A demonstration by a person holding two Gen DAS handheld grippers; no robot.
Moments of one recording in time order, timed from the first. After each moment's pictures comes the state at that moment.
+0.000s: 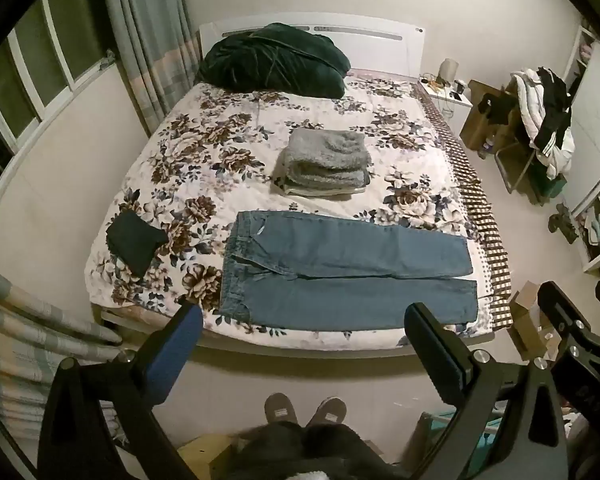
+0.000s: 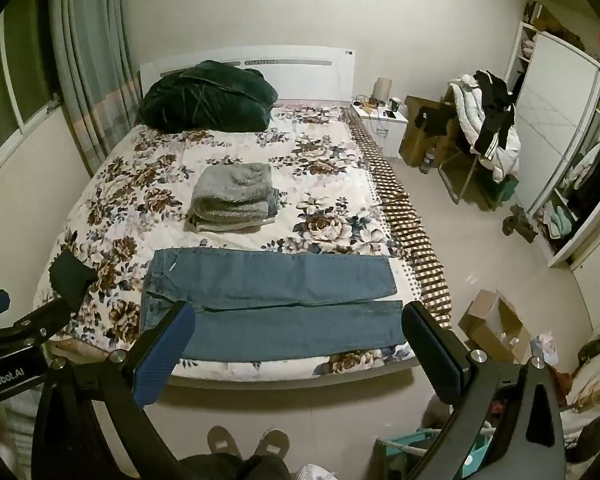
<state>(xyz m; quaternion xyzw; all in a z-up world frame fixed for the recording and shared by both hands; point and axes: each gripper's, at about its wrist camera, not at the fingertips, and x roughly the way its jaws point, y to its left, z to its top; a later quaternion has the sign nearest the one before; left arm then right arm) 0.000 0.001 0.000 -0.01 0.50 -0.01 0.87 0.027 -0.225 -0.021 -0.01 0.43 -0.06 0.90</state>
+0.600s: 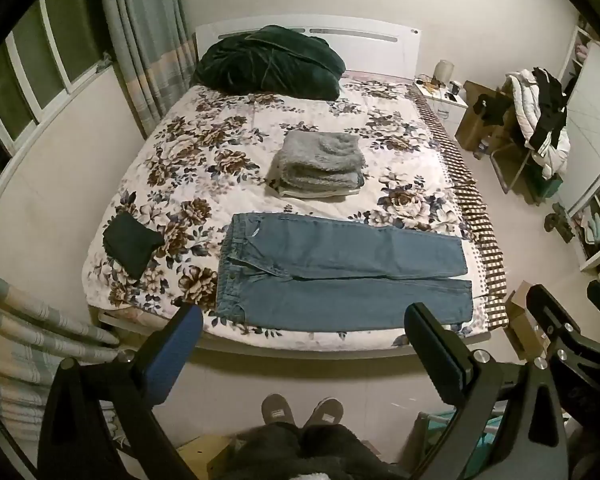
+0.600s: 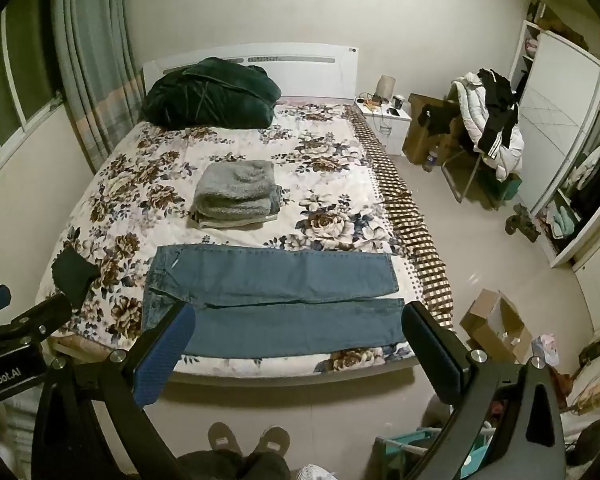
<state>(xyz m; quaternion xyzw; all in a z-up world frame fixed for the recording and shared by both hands) -0.001 -0.007 0.003 -0.01 0.50 -0.01 0.87 0.026 -0.224 -0.020 0.00 0.43 -0.06 0.90</state>
